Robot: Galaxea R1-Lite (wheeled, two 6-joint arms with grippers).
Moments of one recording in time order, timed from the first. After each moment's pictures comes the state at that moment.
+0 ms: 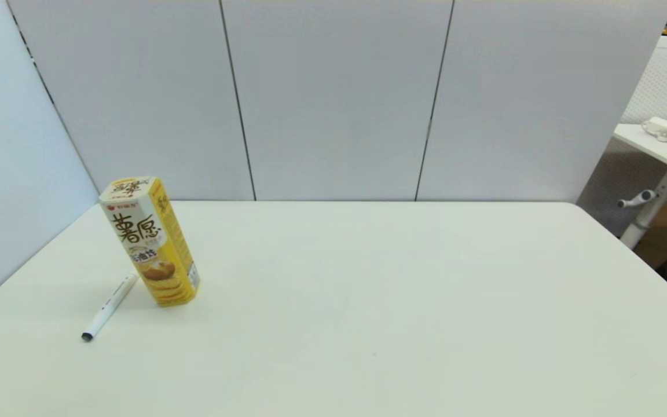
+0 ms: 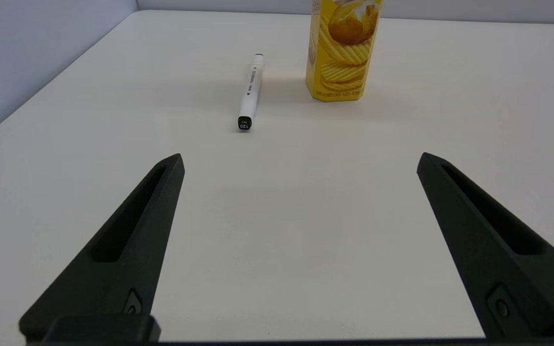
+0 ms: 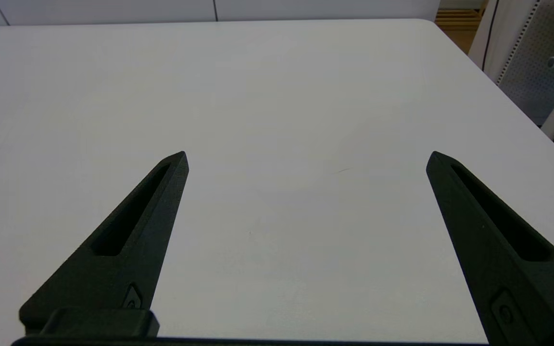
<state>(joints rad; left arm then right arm) 0.00 0.00 0.00 0.00 0.00 0.00 0.00 0.00 0.00 -0.01 0.00 0.02</state>
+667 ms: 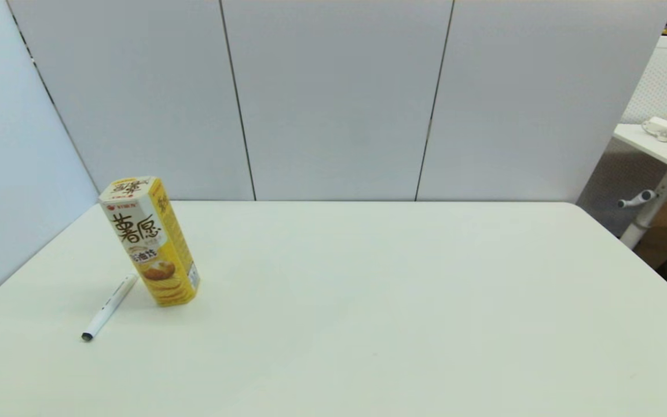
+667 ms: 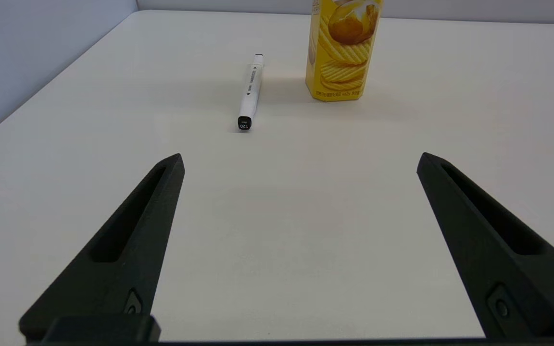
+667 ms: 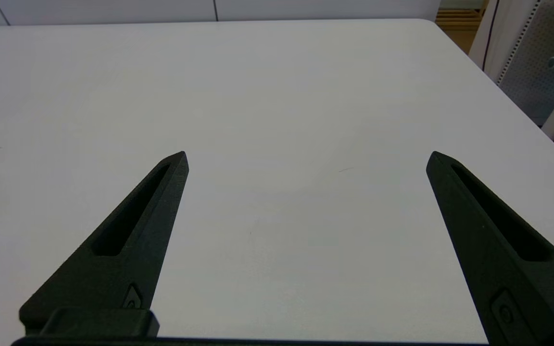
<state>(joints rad) 0.00 0.00 0.00 0.00 0.00 0.00 0.00 0.00 0.00 -0.01 0.00 0.01</state>
